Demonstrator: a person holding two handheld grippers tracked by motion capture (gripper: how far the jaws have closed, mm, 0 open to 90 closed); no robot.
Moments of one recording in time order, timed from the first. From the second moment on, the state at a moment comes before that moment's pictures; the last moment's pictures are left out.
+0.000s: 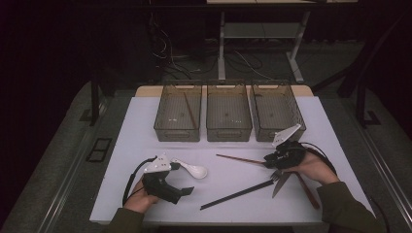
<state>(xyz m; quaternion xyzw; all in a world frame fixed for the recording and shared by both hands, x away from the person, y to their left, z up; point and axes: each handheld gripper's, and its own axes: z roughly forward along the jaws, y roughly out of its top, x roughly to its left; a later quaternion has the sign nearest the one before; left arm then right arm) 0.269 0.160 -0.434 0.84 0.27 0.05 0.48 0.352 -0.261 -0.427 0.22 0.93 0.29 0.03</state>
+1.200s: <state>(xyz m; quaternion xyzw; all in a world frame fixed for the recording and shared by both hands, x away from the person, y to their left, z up) 0.269 0.159 -0.435 0.84 0.26 0.05 0.48 0.349 -0.259 -0.425 0.19 0.93 0.30 0.03</state>
